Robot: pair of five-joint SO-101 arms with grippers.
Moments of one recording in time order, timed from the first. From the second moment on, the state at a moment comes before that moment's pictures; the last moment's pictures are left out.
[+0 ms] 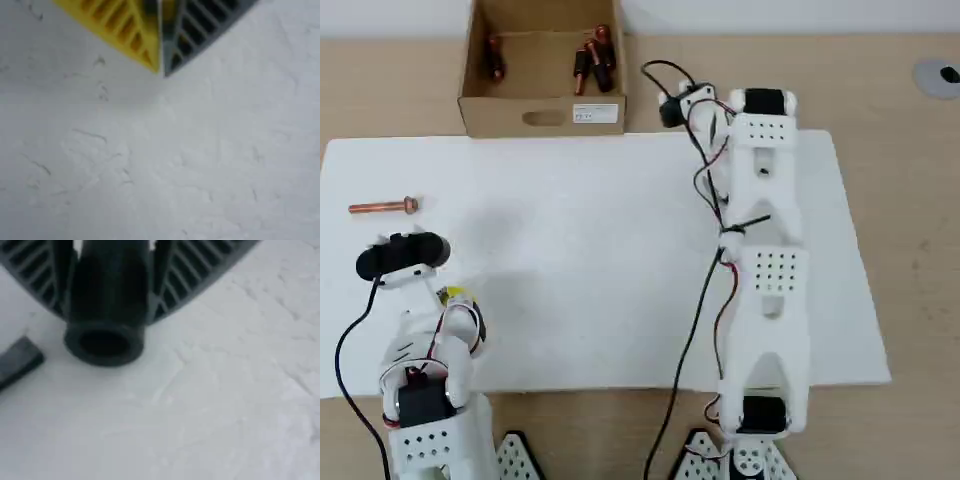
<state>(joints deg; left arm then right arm) -16.0 -104.1 94.3 60.8 -4.7 -2.0 62.9 -67.3 101.1 30.7</state>
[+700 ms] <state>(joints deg) -16.0 -104.1 94.2 60.8 -7.3 -2.4 15.3 -31.5 101.2 24.8</state>
